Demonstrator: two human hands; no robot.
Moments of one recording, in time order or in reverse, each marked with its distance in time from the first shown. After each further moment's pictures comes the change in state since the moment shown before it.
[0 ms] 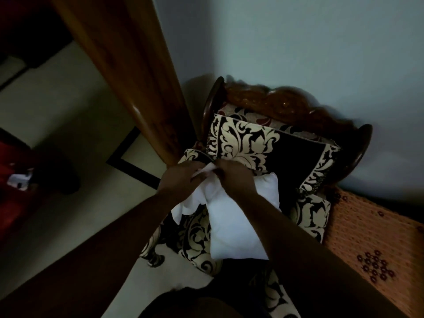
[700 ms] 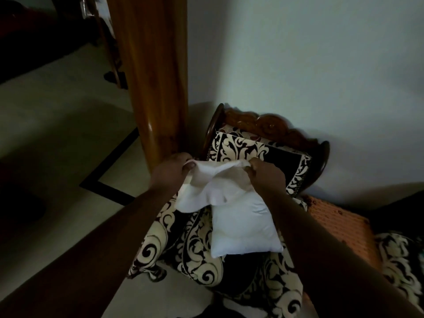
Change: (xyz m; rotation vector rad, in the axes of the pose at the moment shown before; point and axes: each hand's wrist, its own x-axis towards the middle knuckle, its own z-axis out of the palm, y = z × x) left_hand -0.086 -0.082 -0.087 -0.066 0.294 0.140; right_hand -0.059 -0.093 -0.059 -0.439 0.099 0.278
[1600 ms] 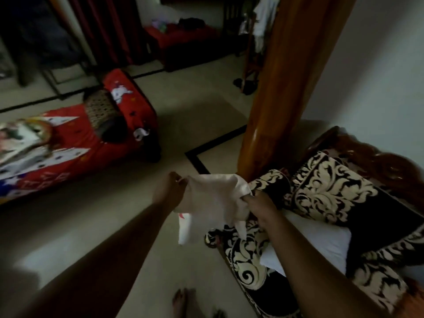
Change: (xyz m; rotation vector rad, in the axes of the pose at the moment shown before) left_hand -0.255 -0.056 -0.089 -0.110 0.284 -1.031; right_hand -0.121 -0.187 0.037 0.823 -0.784 0.125
